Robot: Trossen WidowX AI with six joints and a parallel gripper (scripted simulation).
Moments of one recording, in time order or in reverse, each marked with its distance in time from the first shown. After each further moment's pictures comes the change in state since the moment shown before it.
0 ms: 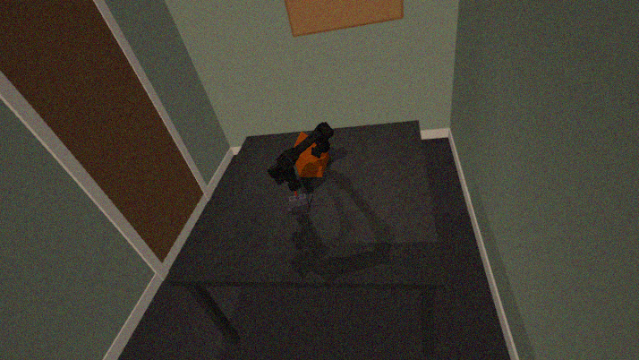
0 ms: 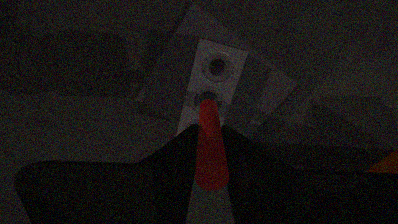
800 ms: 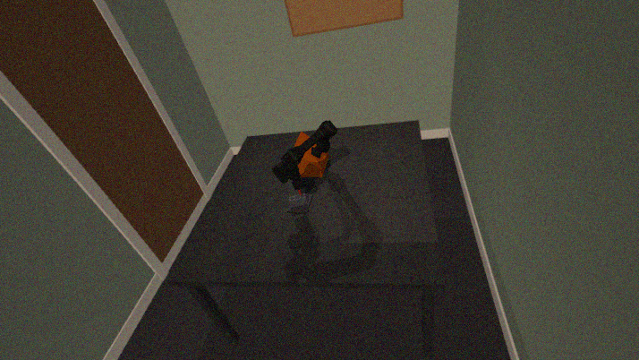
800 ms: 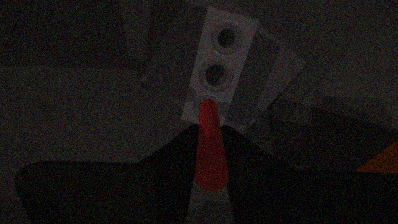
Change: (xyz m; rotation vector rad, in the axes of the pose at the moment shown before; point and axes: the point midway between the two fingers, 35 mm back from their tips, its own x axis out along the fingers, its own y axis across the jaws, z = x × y) arm -0.003 0.006 -0.022 0.003 -0.002 -0.002
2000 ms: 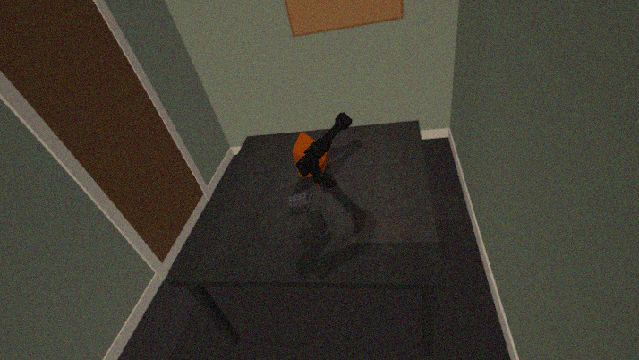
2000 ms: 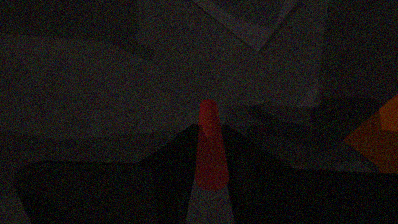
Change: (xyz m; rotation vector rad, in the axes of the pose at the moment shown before) arm -0.002 0.014 -0.111 0.005 -0.004 -0.006
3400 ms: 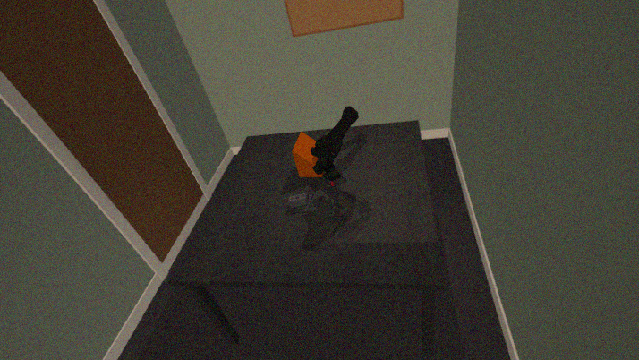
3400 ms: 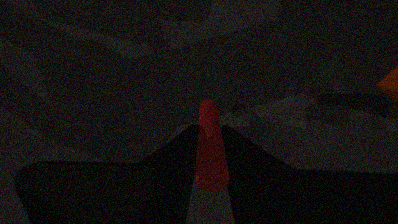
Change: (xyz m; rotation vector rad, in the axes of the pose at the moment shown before) arm 0.036 -0.019 -0.083 -0.004 0.007 0.002
